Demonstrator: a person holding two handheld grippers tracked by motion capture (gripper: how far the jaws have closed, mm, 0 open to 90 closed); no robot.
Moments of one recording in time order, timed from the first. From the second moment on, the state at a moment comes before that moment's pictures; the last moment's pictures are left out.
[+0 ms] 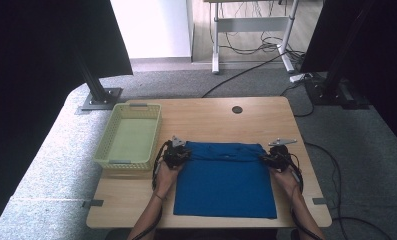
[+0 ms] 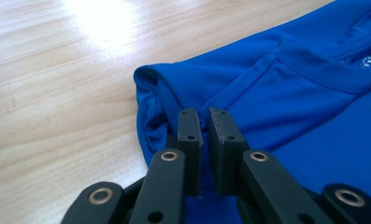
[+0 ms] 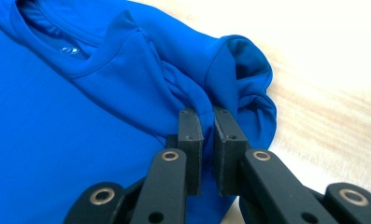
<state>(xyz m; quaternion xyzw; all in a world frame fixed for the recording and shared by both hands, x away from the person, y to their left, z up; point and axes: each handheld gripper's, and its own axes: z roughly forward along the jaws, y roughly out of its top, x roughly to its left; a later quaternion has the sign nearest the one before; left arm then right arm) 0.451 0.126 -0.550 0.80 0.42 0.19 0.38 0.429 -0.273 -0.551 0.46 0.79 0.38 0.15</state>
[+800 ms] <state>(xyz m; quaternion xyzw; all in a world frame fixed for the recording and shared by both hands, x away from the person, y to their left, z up) 0.389 0.137 -0.534 0.81 0.39 0.18 0.41 0.381 -0.287 -0.532 0.44 0.79 0.40 0.14</state>
